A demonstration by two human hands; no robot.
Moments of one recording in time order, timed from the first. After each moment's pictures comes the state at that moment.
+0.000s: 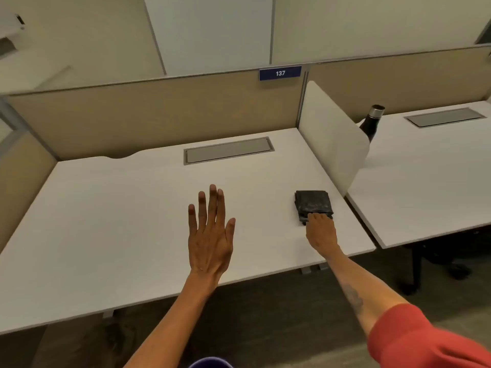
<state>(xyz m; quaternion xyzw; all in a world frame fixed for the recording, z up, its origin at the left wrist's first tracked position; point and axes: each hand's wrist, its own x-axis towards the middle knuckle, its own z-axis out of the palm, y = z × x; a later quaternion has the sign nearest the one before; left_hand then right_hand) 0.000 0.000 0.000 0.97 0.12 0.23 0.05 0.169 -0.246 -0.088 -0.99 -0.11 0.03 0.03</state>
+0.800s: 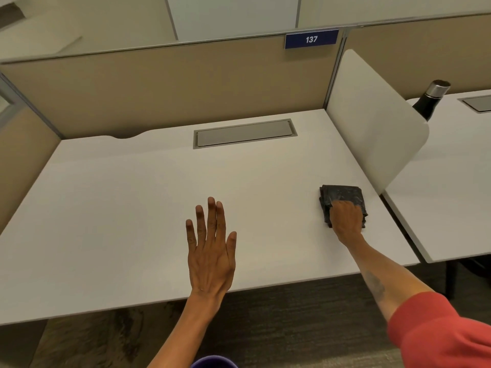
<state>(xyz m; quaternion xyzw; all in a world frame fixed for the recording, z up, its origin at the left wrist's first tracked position) 0.019 0.027 -0.079 0.96 0.19 0.21 0.05 0.267 -0.223 -0.151 -0.99 -0.11 0.00 -0.04</state>
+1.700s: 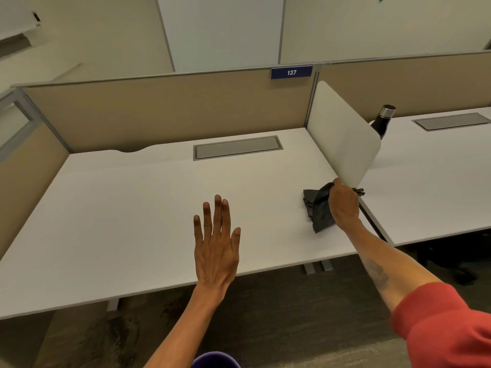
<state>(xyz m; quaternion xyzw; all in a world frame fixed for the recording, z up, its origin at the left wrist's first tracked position) -0.049 0.004 -0.025 0.96 0.15 0.23 0.07 0.192 -0.239 -0.030 -0.99 -0.04 -0.10 0.10</state>
